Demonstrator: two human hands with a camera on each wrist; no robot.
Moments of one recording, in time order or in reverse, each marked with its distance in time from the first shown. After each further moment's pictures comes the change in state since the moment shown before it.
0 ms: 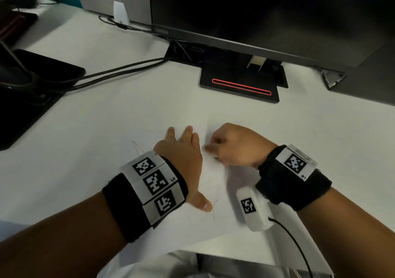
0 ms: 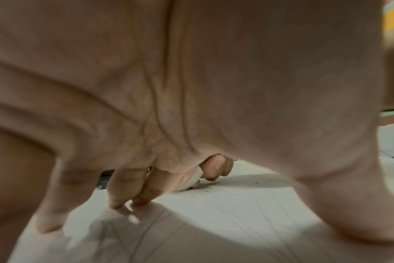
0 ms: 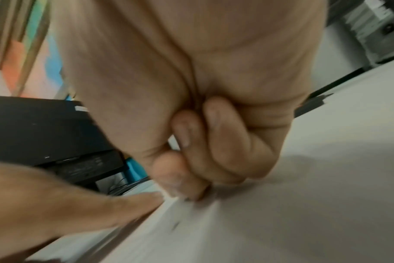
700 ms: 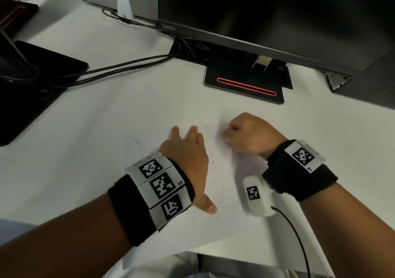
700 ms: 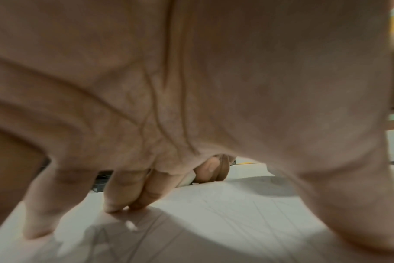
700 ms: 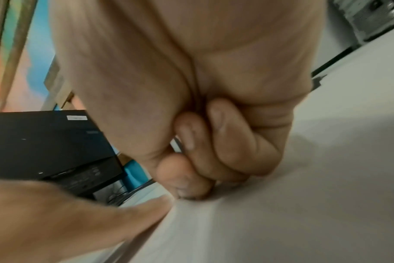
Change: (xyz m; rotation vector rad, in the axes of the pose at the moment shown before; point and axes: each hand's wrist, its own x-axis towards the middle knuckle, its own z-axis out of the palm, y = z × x) left_hand 0.002 -0.003 -0.001 -0.002 -0.042 0.022; right_hand 0.016 0.017 -0.011 0.011 0.157 0.105
